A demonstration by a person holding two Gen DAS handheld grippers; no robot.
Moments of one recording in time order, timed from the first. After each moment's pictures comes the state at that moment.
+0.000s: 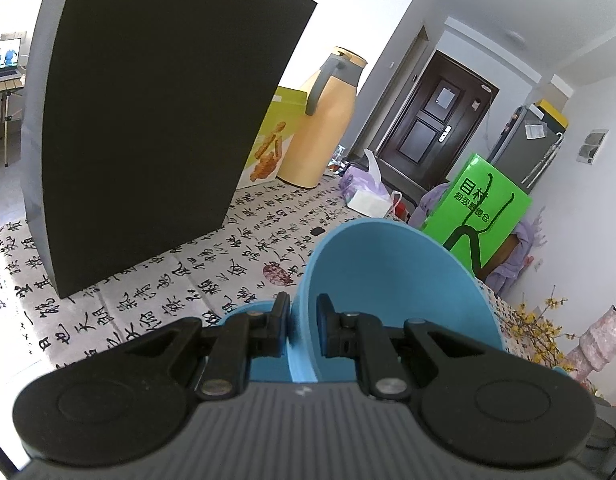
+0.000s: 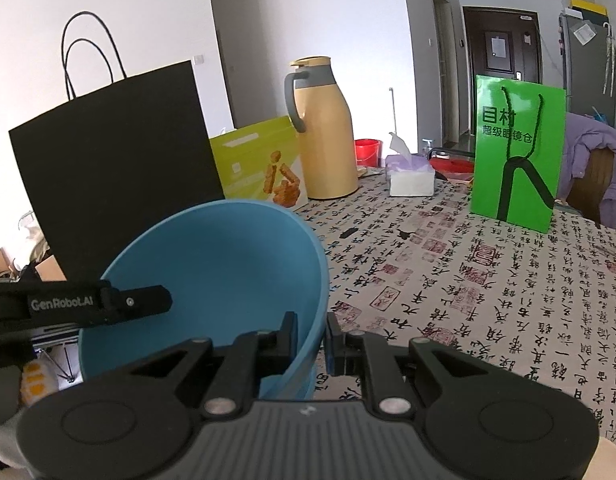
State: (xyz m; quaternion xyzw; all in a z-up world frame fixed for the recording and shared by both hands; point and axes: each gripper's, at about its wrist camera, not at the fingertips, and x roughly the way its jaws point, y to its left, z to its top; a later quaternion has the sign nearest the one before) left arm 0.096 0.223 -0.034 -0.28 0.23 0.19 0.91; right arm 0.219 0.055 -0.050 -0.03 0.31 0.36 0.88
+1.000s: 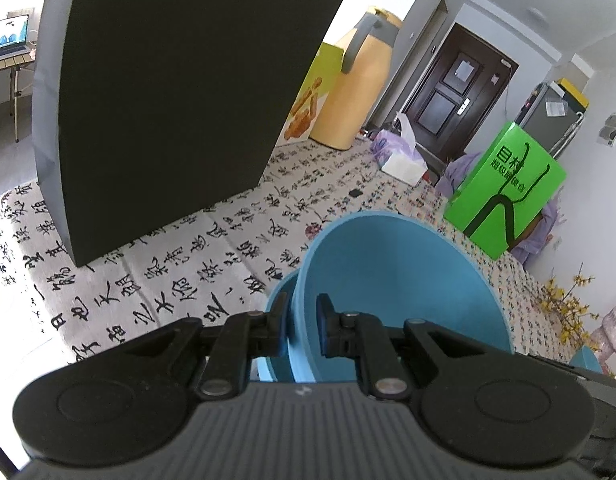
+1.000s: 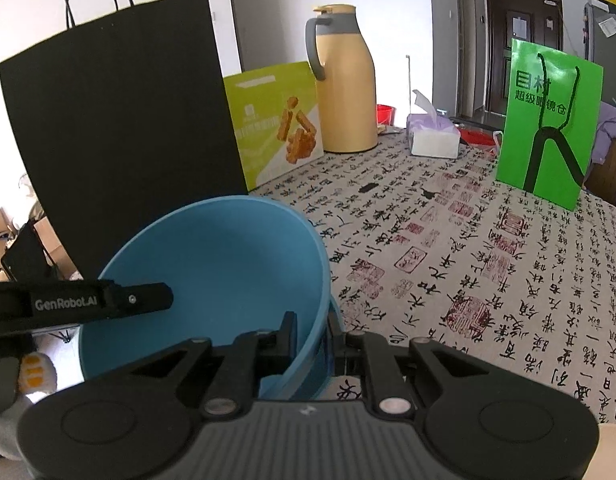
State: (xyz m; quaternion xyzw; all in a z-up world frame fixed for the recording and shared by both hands) left arm 0.098 0.250 -0.079 -0.29 0.28 0.20 0.89; right arm 0.223 0.090 -0.085 -0.08 0.35 0.37 0.86
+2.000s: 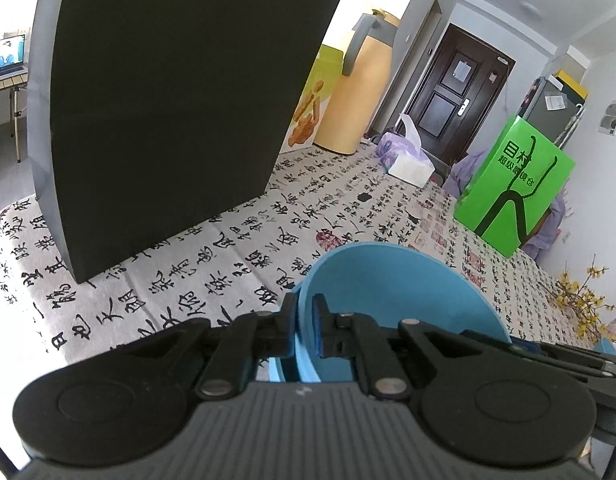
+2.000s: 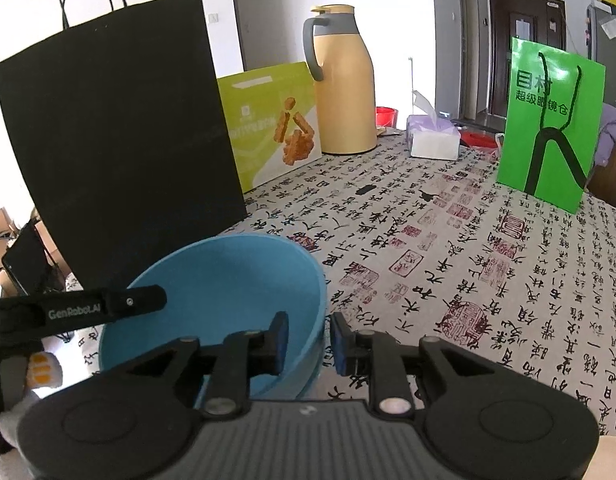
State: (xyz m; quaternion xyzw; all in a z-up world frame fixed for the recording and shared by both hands) left arm 0.105 0.254 -0.090 -0.26 0.27 0.21 0.90; right arm 0.235 0.087 -0.087 -0.08 0.35 0.37 0.86
